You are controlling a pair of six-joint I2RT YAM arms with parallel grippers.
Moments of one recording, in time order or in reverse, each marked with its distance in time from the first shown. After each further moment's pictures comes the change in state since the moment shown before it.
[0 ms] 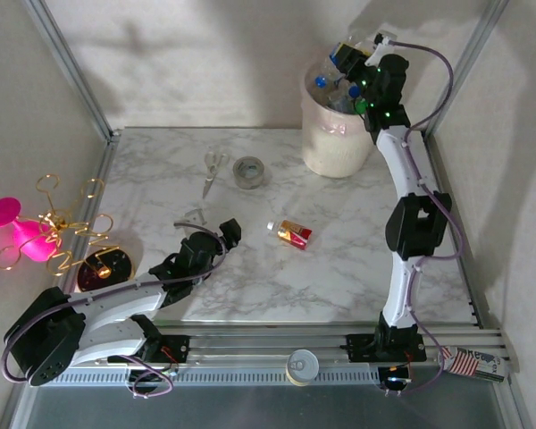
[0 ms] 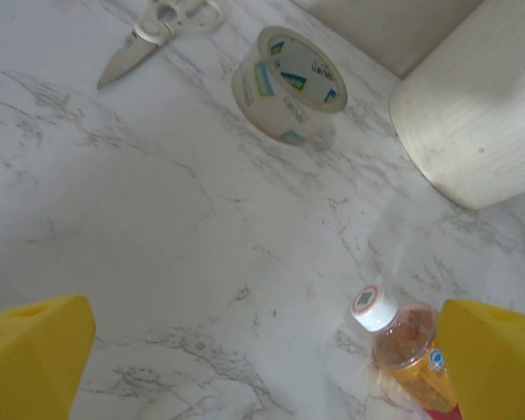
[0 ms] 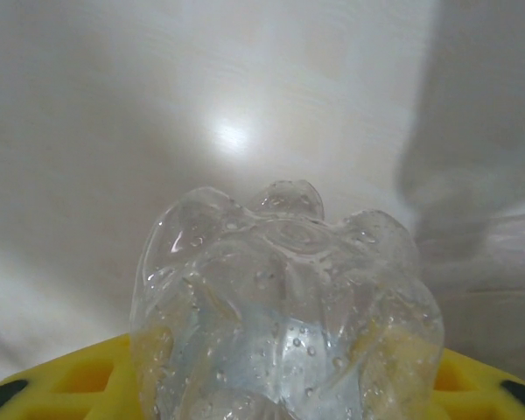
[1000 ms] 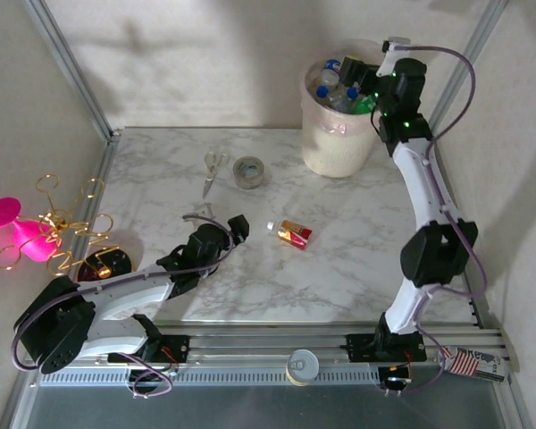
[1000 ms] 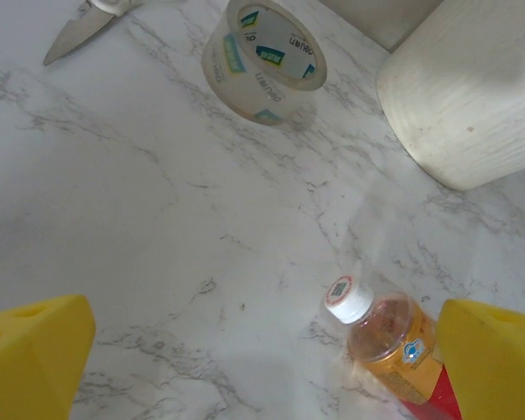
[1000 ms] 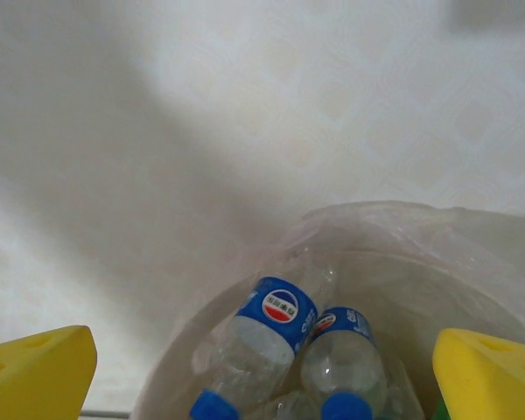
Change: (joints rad) left arm 0.001 0.095 0.100 -0.030 0.053 -0.014; right arm 0.005 -0.371 -0.315 -0.183 0.123 -0.294
